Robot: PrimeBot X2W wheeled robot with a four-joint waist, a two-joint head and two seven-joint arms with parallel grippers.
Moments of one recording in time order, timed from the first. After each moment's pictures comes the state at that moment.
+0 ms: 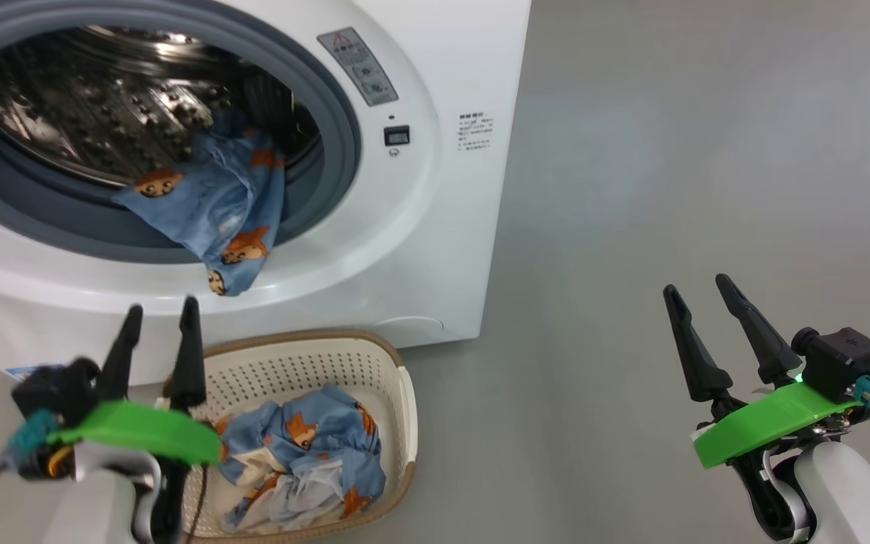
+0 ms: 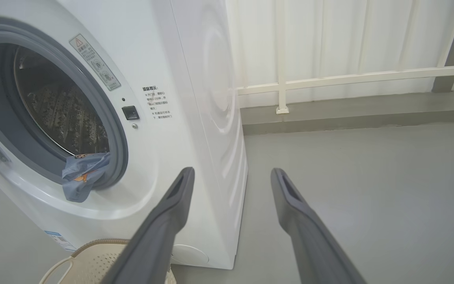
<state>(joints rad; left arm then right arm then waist) -0.41 0.18 -0.13 0.57 -0.51 -0.13 -0.25 -0.26 -0.25 0.25 0.31 0.49 0.13 -0.25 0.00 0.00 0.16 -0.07</state>
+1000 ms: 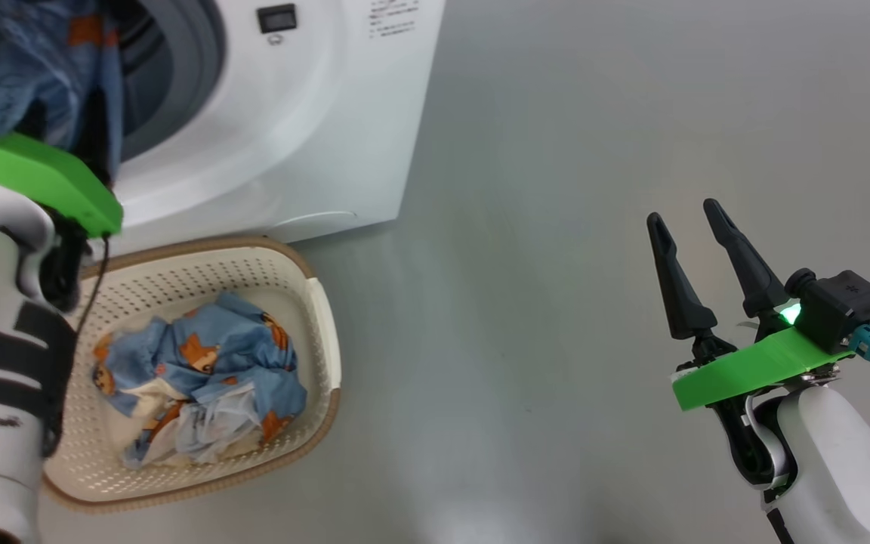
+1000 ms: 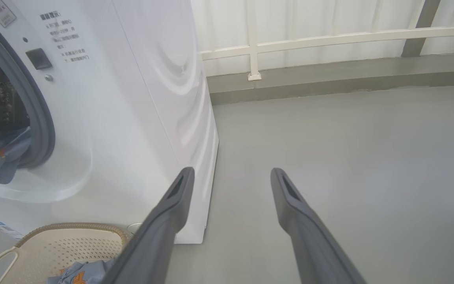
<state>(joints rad) -1.08 0.29 -0.32 1.11 -0.67 -0.13 -0.05 -0.36 -0.19 0.22 0.25 0.43 0.13 -0.25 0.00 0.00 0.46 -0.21</state>
